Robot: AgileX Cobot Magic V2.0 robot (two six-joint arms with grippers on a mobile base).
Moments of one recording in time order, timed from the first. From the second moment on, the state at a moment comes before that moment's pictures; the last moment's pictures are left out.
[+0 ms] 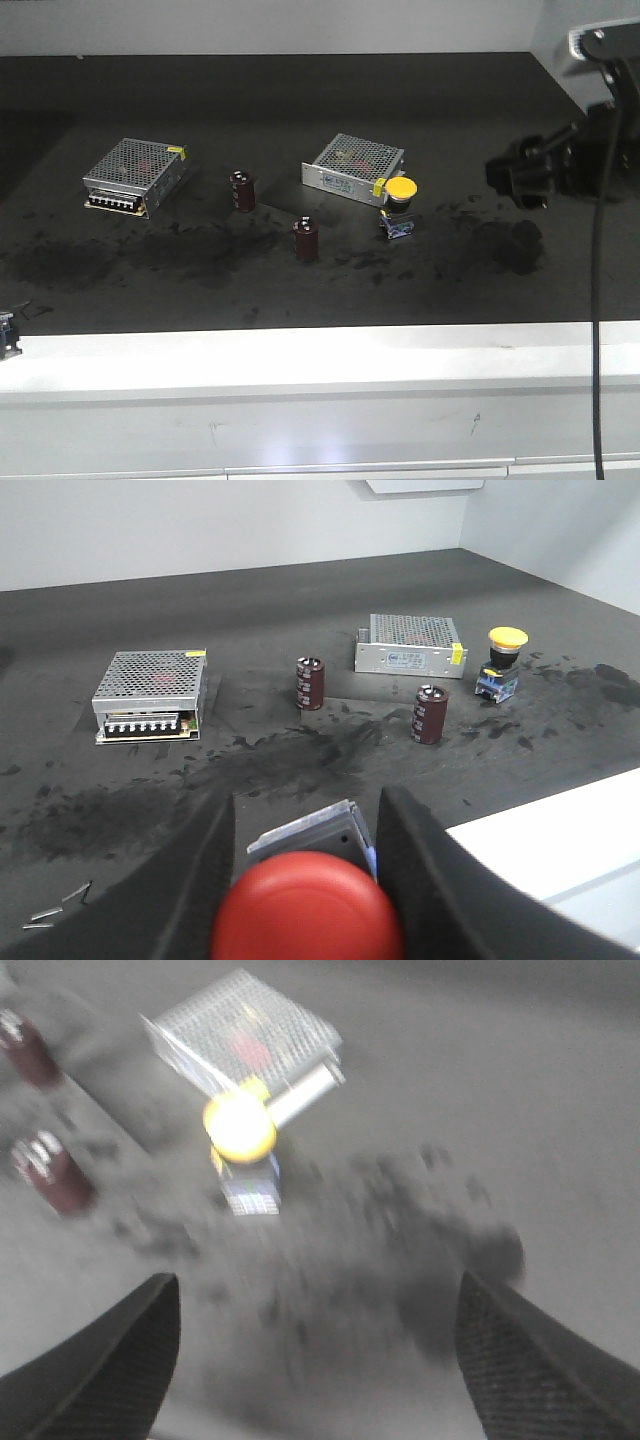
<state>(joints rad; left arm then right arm) -0.38 0.30 -0.47 0.07 0.46 -0.16 0.20 1.27 -1.15 0.13 0.63 -0.20</state>
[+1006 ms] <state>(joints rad) -0.38 0.30 -0.47 0.08 0.46 -0.16 0.33 2.09 -1.98 -0.03 1.09 0.04</state>
